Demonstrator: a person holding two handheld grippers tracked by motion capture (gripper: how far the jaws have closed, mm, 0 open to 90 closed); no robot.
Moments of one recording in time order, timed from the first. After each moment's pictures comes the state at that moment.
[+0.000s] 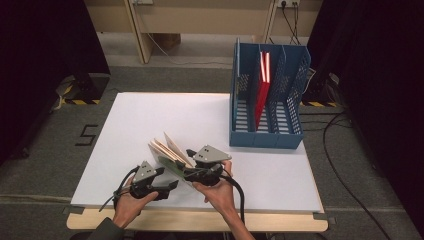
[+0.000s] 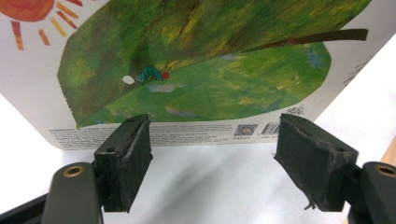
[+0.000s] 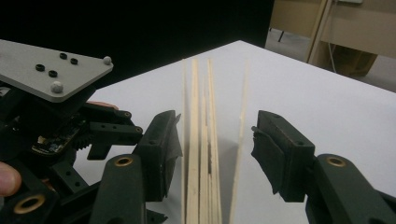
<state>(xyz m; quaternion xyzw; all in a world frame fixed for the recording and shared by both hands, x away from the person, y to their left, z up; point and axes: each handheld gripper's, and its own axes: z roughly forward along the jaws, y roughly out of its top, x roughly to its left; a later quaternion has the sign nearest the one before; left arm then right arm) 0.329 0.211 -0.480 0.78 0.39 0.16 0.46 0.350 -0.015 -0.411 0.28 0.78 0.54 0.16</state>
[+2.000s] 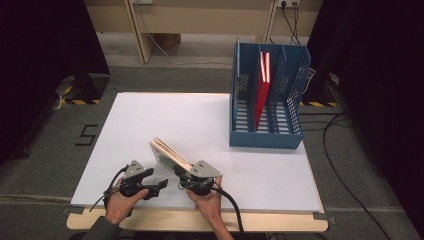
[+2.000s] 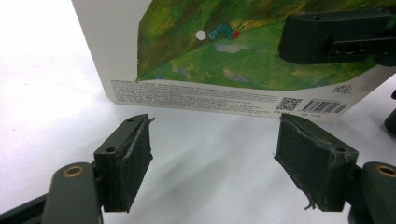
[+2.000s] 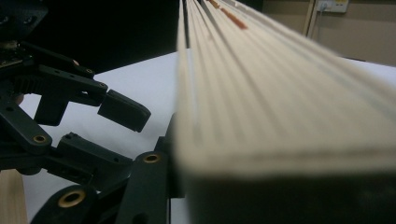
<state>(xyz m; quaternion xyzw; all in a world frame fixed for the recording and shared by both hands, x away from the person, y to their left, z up) 0.332 0.239 -0.484 0.77 0.44 0.15 0.44 0.353 0.006 -0.491 0.29 0.75 0.57 0.19</state>
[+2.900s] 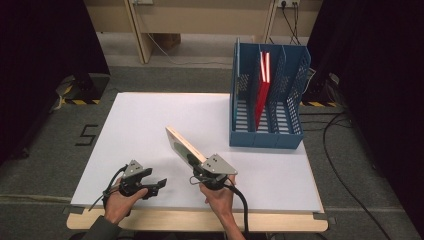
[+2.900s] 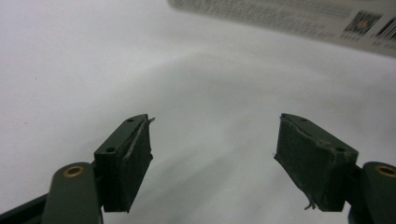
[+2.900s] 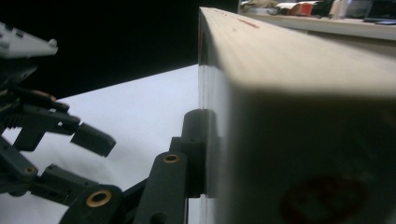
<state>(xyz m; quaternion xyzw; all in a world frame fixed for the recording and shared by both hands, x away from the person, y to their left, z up) 0.334 0.242 -0.485 0.77 0.44 0.16 0.43 0.350 -0.028 -0.450 0.29 0.72 0.57 0.25</state>
